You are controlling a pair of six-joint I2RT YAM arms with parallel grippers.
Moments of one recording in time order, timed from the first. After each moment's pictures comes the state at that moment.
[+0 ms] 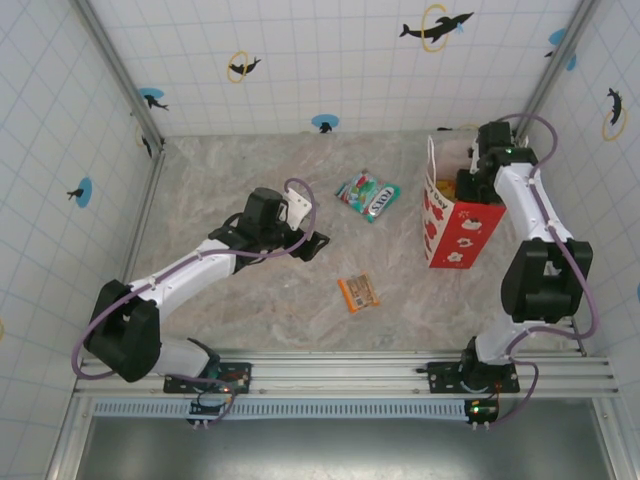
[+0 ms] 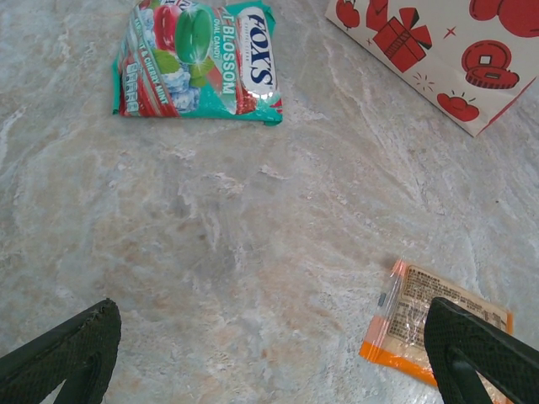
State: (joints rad) left arm -0.59 1.38 0.89 -0.20 0.32 0.08; right arm 0.00 1.69 1.48 -0.96 0.00 0.10
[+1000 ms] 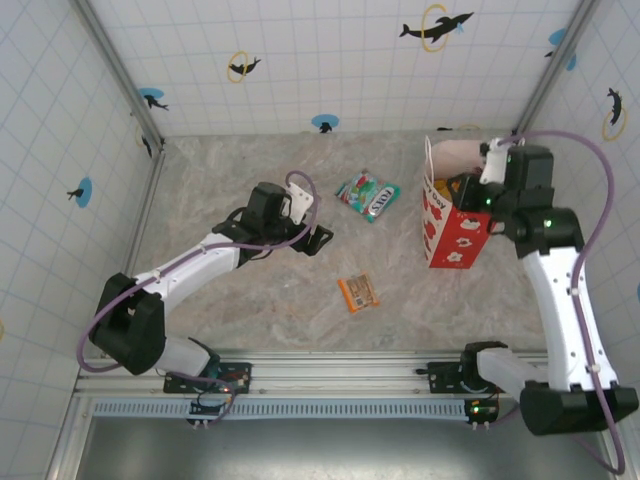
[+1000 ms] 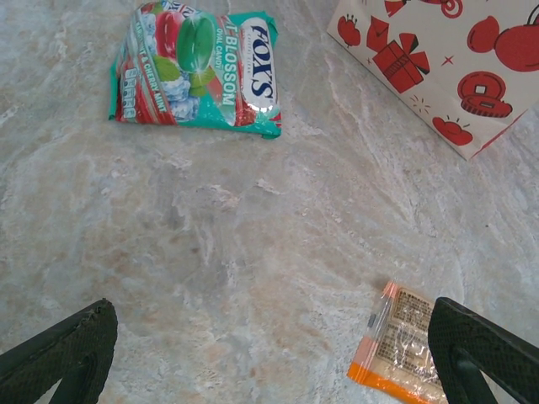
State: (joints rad) left arm -0.59 1.43 0.94 -0.21 0.33 0.01; right arm 0.14 1.05 1.27 -0.83 -0.26 0.24
